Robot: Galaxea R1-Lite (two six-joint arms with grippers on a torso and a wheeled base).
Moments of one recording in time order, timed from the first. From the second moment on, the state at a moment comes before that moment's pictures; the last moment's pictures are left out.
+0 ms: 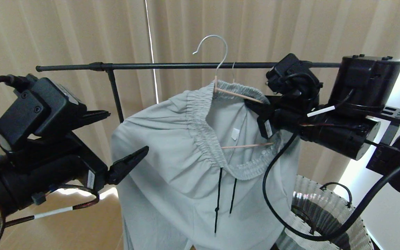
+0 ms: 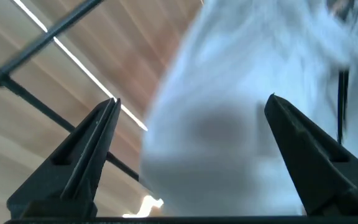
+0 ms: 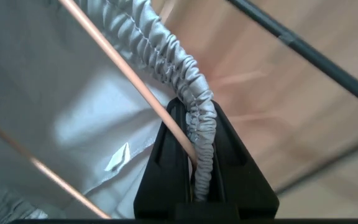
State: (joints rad) left arm -0.57 1.24 -0.64 -0.48 0.08 0.47; right arm 0.58 1.69 -1.03 -0.59 -0.07 -0.40
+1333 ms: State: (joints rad) left arm -0.41 1.31 -0.58 -0.51 0.07 0.34; right arm 0.52 1.54 -1.01 -0.60 -0.02 -0.39
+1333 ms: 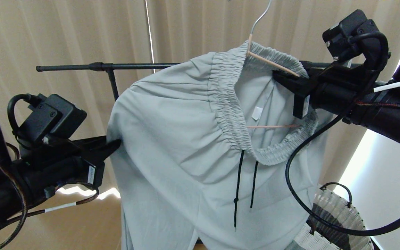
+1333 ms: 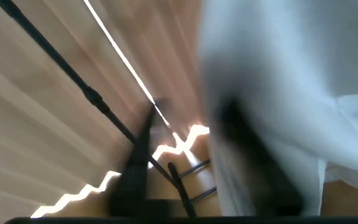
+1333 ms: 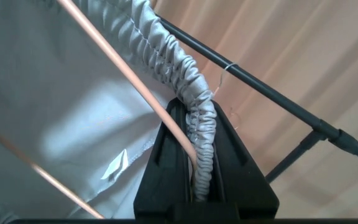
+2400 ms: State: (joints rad) left arm -0.17 1.31 -0.47 -0.53 0.08 0.46; right arm 0.52 1.53 -1.01 -0.58 -0.04 -0.39
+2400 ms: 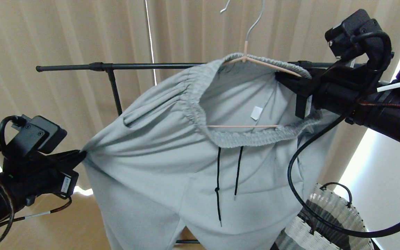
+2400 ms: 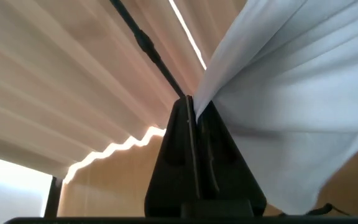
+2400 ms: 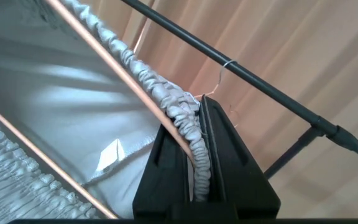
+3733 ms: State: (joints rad) left arm -0.32 0.98 -0.30 -0.57 0.07 0.05; right arm 0.32 1.44 -0.83 -0.34 -0.25 -0.35
